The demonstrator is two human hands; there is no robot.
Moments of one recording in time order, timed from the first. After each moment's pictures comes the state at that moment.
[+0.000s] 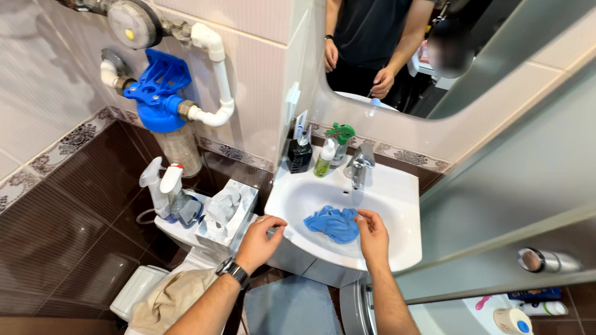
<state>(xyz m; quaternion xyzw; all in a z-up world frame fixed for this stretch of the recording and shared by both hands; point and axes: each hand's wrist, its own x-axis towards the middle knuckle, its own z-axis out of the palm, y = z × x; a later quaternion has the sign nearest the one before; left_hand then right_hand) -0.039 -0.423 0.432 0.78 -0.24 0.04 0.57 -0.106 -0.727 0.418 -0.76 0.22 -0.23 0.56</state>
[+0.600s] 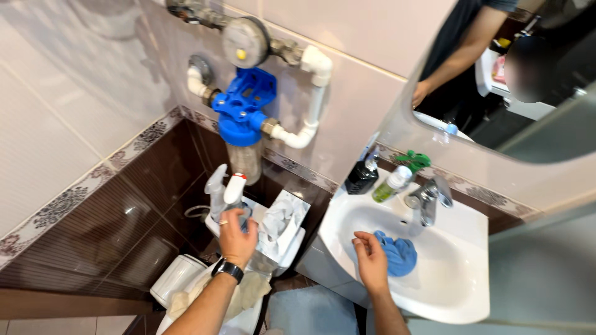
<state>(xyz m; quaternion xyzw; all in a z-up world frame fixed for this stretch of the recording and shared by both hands) 0.058 -0.279 0.333 0.85 0.04 0.26 0.47 -0.025 -0.622 0.347 -0.79 0.14 -0.16 0.58</state>
